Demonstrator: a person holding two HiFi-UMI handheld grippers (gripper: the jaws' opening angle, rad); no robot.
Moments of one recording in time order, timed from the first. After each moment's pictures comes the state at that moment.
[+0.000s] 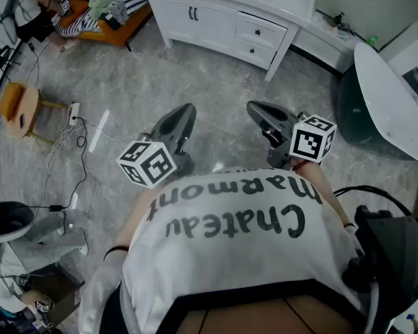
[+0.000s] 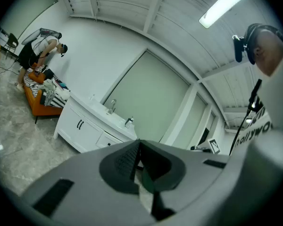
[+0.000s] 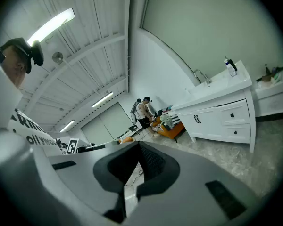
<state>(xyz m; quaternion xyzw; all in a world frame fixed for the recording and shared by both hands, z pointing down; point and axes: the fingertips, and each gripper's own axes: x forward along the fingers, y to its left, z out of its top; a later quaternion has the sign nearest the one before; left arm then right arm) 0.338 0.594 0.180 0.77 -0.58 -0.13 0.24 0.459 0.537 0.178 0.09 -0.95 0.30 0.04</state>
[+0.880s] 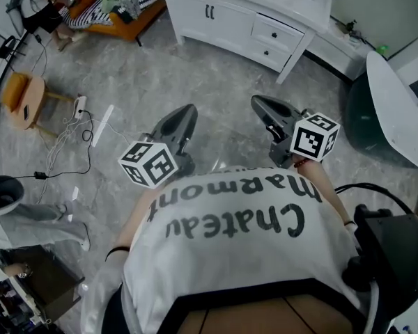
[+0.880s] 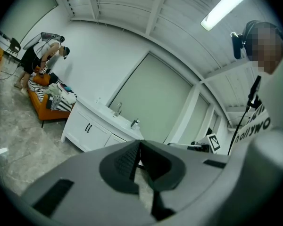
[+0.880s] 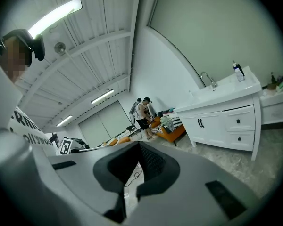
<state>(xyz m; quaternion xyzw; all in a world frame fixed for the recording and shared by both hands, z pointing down) 0.271 0.619 0.185 0.76 -0.59 -0.12 0.24 0.391 0.542 0.172 0.11 -0.96 0.26 0.05</state>
